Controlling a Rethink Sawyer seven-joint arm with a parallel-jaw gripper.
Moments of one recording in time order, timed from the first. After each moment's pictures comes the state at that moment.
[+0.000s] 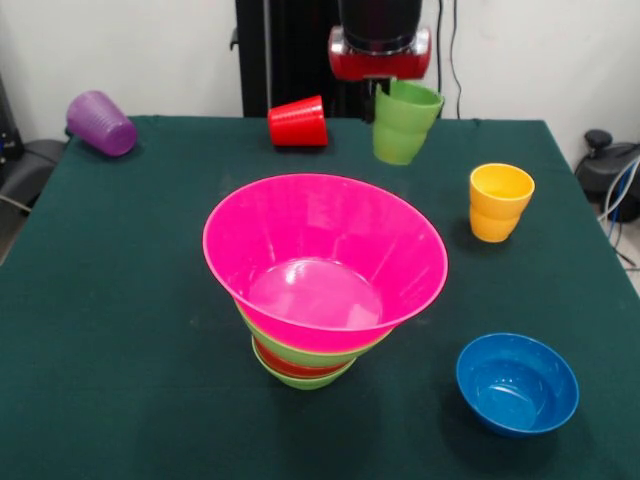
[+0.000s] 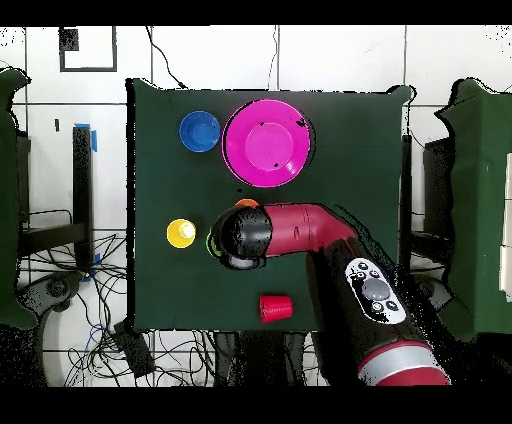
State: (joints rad) arm -0.49 -0.78 0.39 1.88 -0.30 0.79 1.94
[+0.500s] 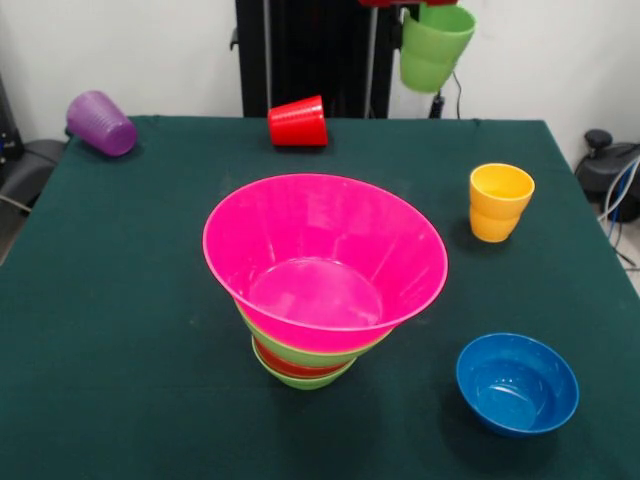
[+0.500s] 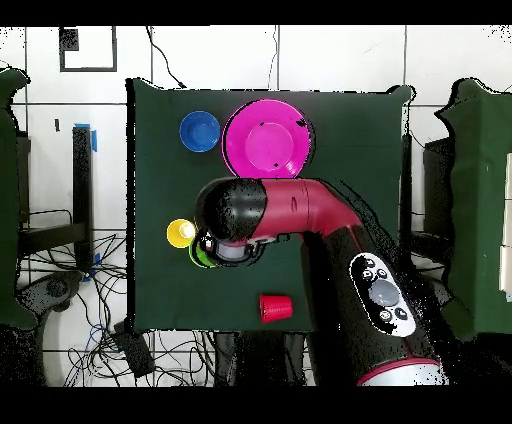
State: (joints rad) arm -0.49 -0.87 0.46 1.81 -0.20 1.15 1.94
